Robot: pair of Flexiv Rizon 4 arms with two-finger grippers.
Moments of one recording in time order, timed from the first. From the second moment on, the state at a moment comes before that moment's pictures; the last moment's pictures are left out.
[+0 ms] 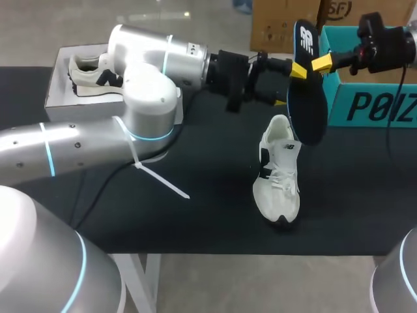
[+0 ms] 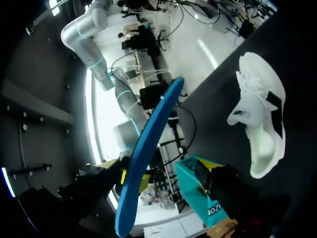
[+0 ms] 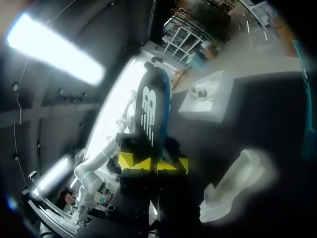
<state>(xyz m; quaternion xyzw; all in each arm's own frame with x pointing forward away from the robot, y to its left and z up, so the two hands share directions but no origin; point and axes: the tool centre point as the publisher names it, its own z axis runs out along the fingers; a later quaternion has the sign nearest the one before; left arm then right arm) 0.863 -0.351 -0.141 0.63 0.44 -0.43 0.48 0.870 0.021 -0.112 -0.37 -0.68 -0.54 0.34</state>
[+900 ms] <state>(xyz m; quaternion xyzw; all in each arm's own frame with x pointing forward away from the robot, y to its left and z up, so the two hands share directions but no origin) 0.868 -0.352 -0.144 0.60 0.46 -0.43 0.49 0.874 0.030 -0.116 -0.37 -0.67 -0.55 0.34</state>
